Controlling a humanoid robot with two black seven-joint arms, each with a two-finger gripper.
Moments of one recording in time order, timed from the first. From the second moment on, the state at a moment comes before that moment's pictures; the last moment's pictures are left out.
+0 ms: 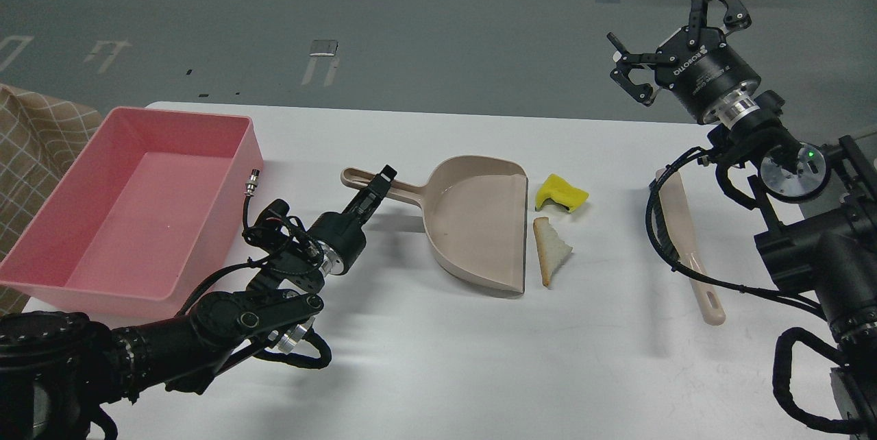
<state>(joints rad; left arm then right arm) -0.67 0.20 -0.09 -0.86 0.62 0.49 -0.49 0.76 -0.13 1.38 0.73 -0.26 0.49 -0.21</state>
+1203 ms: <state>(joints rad) -0.71 0.22 -0.07 -0.86 0.62 0.49 -0.49 1.24 -0.55 0.23 0.76 -0.55 0.49 -0.22</state>
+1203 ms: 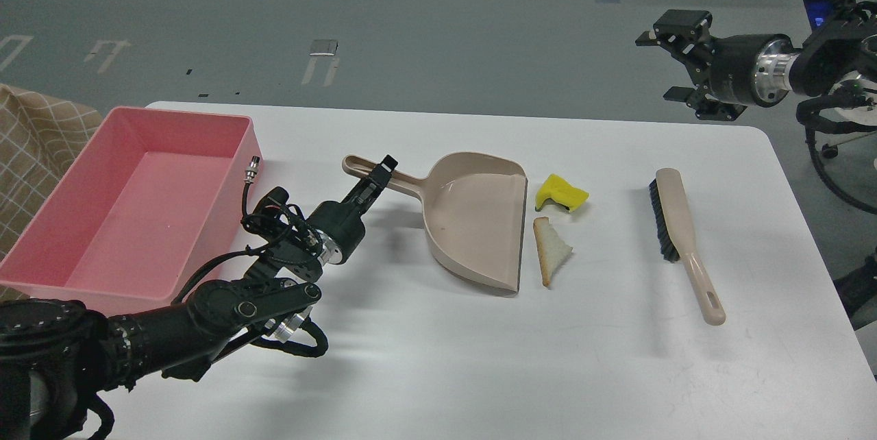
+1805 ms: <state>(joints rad) -0.72 0.22 -0.07 -0.86 0.62 0.49 -0.49 1.04 -0.91 0.14 1.32 -0.95 0.49 -0.22</state>
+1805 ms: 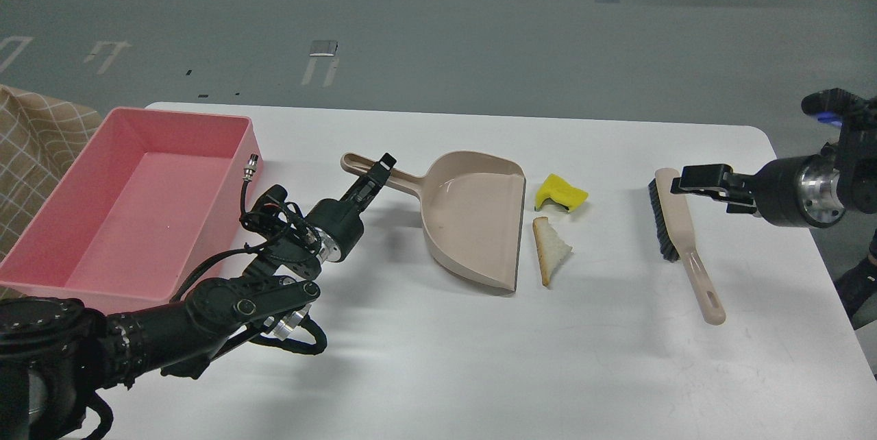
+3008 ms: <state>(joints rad) -0.72 0.22 -0.07 -0.86 0.62 0.49 -0.49 0.92 -0.89 0.13 1.35 -0.99 0.49 -0.24</state>
